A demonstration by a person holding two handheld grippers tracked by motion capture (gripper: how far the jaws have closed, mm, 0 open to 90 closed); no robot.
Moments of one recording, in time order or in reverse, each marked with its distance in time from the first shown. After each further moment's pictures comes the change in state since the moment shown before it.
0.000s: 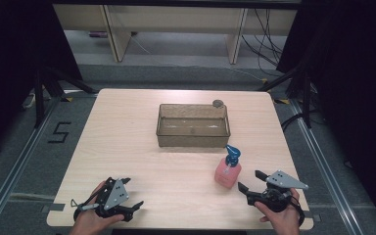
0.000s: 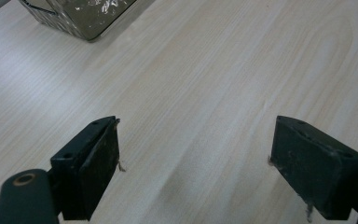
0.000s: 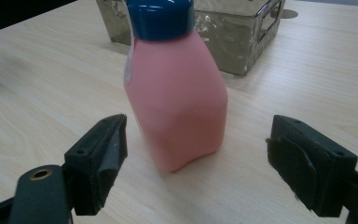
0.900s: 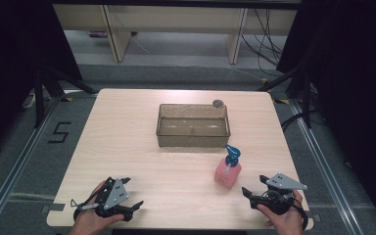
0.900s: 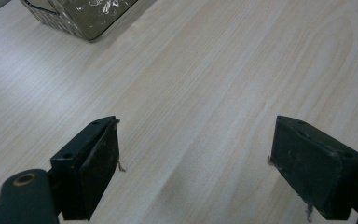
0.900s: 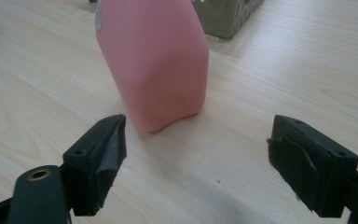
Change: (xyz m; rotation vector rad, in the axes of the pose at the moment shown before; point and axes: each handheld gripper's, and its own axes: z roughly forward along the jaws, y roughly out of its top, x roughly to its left) left arm 0.001 0.000 -0.001 0.006 -0.001 0.001; right arm -0.005 -0.010 -0.004 0.114 -0.053 -0.004
